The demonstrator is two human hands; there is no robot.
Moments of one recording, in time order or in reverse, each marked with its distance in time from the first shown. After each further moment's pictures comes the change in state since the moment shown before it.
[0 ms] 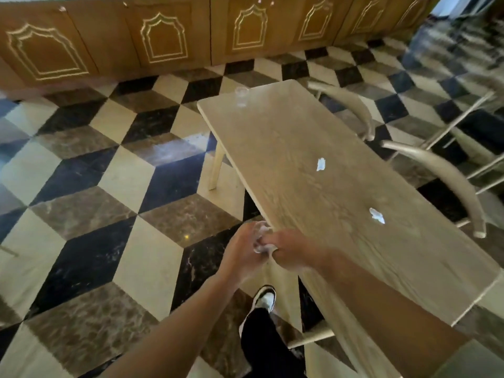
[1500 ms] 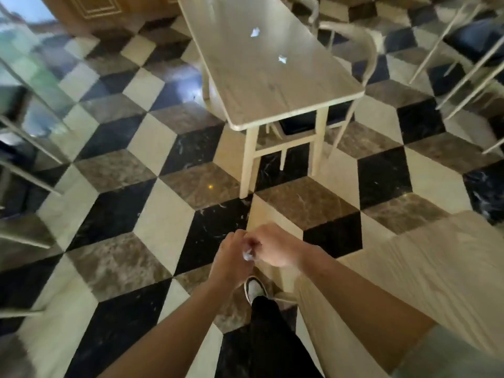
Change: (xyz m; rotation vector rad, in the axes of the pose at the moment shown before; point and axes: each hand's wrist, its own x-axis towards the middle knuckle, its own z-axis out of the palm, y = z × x) left_hand -0.652 0.211 0.535 0.278 0.031 -0.322; right_hand -0.726 0.142 0.371 0.119 -0.041 -0.153
